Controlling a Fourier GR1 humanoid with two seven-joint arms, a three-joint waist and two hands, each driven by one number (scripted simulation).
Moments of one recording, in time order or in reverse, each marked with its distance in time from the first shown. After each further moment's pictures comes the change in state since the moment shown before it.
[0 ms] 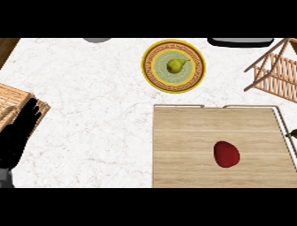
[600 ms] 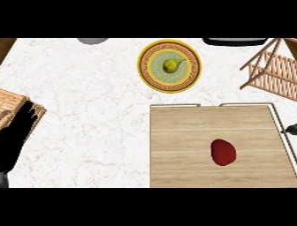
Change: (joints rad) left arm 0.021 0.002 0.025 0.004 0.006 -0.012 -0.009; right arm 0.138 -0.266 -0.191 0.105 -0.180 0.233 -0.003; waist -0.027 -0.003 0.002
